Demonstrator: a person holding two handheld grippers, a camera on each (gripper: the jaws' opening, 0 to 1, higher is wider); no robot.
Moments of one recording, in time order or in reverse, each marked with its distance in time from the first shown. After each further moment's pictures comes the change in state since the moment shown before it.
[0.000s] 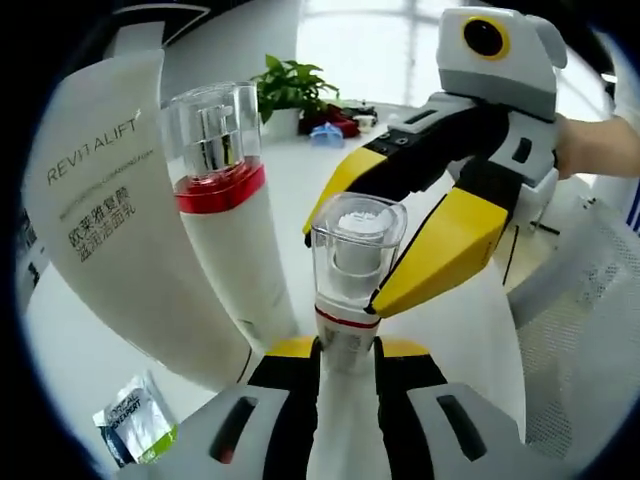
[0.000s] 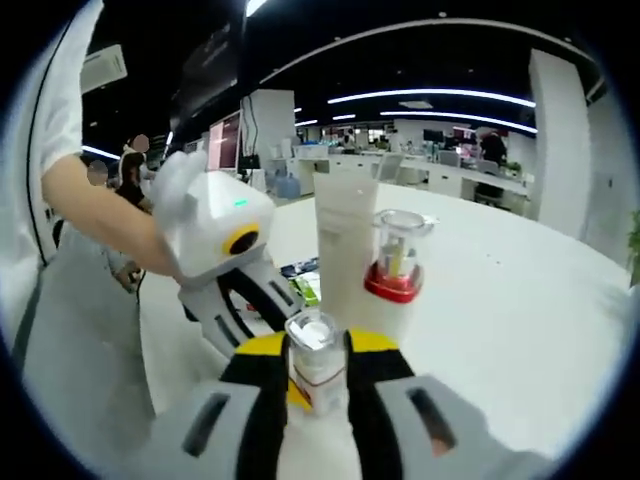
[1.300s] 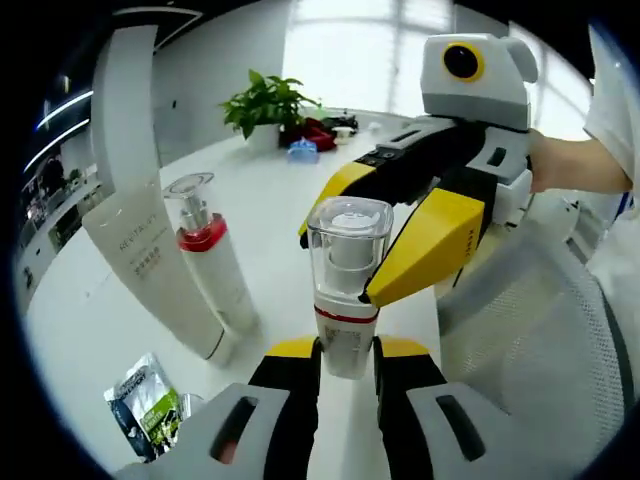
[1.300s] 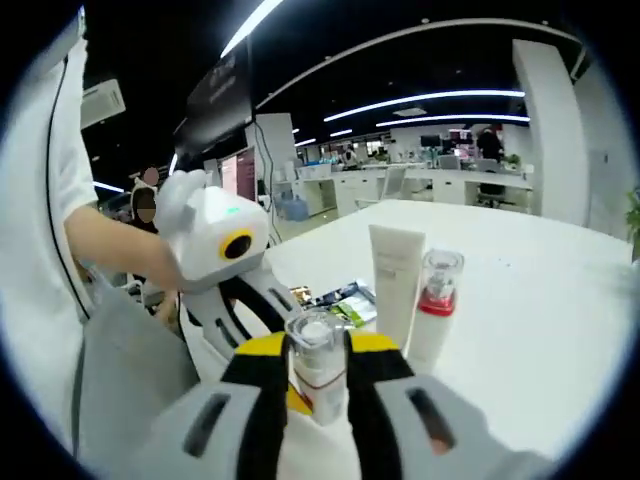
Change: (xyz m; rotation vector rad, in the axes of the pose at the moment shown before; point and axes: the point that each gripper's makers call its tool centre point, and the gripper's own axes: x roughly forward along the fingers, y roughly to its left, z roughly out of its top) left arm -0.058 -0.053 0.010 0.010 -0.009 -0.058; right arm -0.033 0.055 0.033 0.092 -0.067 0.031
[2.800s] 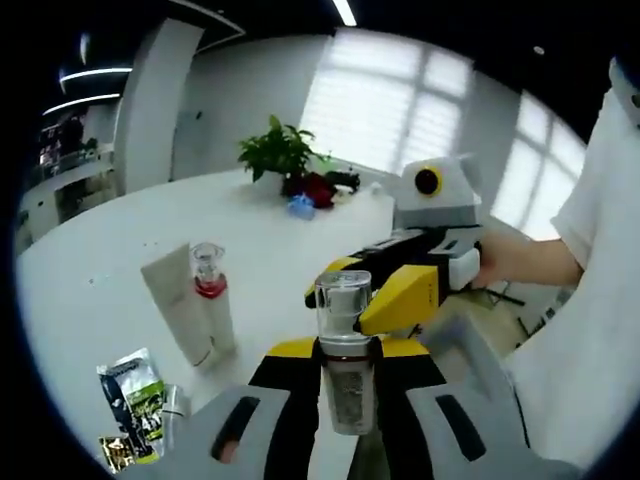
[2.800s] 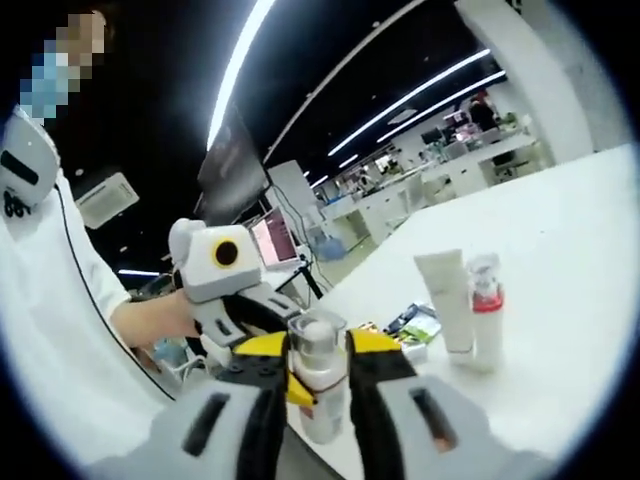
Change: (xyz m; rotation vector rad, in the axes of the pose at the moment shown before) left arm -0.083 -0.045 0.069 -0.194 -0.217 -0.050; right arm -0.034 0.047 0.055 0.327 -0.200 0.174
